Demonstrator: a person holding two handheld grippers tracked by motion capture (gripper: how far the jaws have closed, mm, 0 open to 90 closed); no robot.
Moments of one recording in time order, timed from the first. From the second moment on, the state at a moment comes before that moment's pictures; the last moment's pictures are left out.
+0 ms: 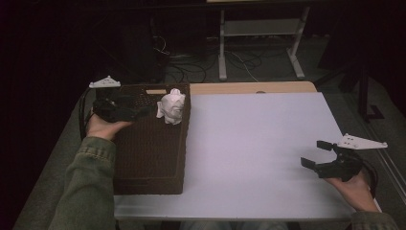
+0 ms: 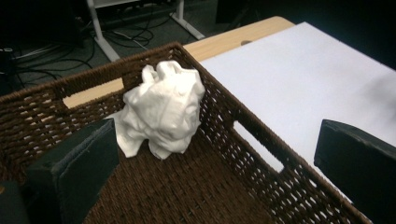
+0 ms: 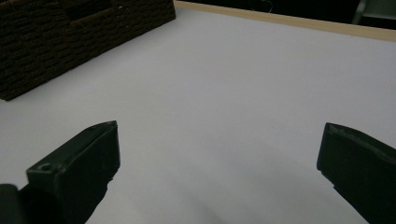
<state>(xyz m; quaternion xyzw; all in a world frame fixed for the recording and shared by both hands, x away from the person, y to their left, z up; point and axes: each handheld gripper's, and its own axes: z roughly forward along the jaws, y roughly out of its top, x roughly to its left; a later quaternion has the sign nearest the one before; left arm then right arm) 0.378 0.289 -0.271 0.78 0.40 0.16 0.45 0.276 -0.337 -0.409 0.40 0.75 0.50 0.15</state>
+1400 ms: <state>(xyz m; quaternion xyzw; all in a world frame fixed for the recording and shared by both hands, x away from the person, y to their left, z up) 0.486 0.287 -0.299 0.80 0.41 0.14 0.41 0.275 -0.331 -0.416 0.40 0.77 0.48 0.15</state>
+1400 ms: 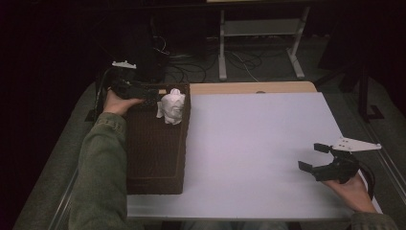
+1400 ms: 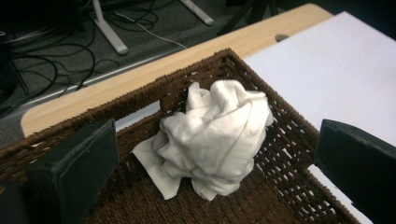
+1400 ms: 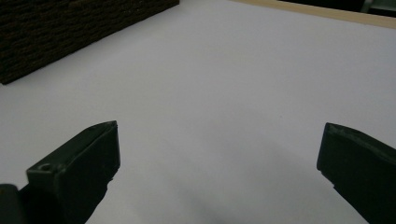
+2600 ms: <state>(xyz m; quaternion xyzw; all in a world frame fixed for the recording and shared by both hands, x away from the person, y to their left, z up) 0.522 0.235 -0.373 0.87 0.37 0.08 0.31 0.275 -0.335 -0.418 0.40 0.77 0.47 0.15</state>
